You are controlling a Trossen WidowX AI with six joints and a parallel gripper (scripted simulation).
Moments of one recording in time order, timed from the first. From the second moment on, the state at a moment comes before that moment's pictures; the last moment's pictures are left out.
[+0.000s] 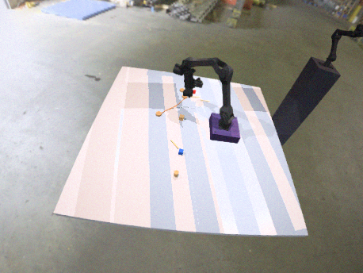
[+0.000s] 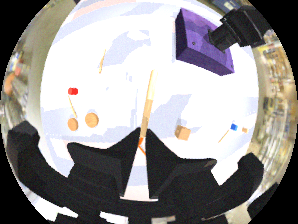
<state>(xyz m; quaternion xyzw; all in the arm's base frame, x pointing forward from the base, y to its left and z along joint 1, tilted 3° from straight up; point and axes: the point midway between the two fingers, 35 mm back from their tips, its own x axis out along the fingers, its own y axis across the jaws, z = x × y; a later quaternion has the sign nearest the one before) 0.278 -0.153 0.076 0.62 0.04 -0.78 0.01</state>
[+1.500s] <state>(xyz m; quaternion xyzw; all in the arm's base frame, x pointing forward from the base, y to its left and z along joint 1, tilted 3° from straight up) 0.302 -0.150 0.102 0.58 -0.09 -0.80 -0.14</state>
